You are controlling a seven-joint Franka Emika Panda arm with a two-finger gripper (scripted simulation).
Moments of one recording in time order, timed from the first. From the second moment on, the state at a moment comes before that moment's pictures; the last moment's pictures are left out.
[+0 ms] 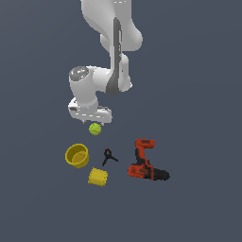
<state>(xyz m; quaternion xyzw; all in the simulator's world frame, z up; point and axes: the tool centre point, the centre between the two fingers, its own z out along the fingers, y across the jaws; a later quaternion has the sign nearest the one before) -0.092 -0.145 0.094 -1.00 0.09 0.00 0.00</state>
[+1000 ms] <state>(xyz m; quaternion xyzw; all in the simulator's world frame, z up) -0.096 -0.146 0.047 -1.00 0.09 0.00 0.00</state>
